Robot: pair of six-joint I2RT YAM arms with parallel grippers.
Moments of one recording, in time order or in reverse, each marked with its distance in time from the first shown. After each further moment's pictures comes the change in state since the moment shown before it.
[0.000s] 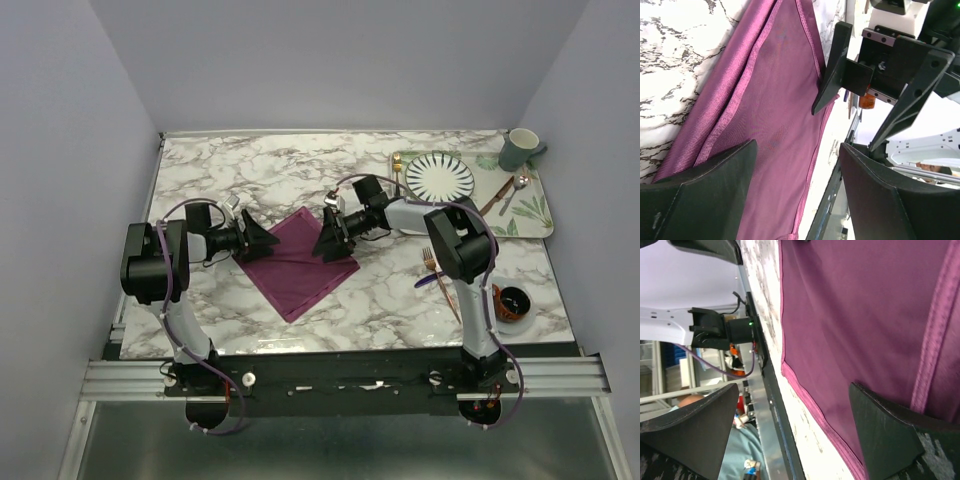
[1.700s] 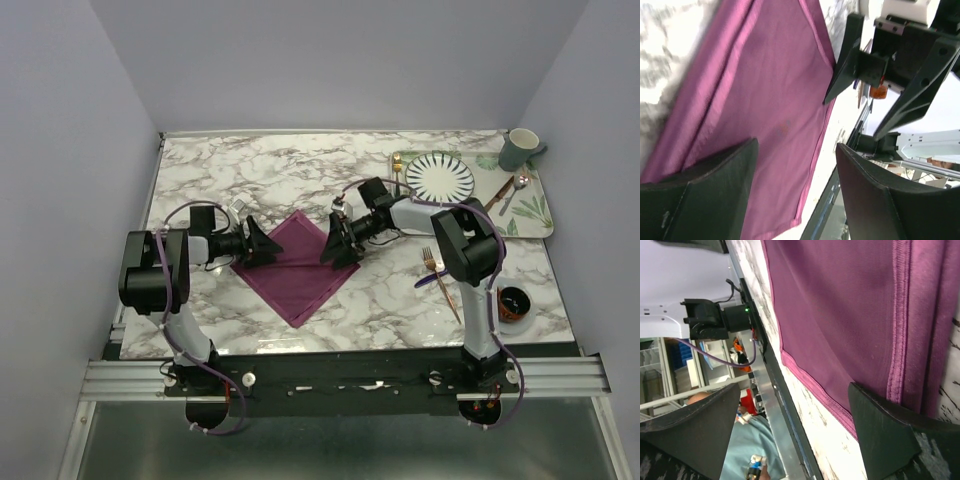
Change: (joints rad) left arm -0.040 -0.059 -0.016 -0.111 -0.031 0.062; right arm -0.024 -0.056 -0.061 -0.143 -0.004 -0.056
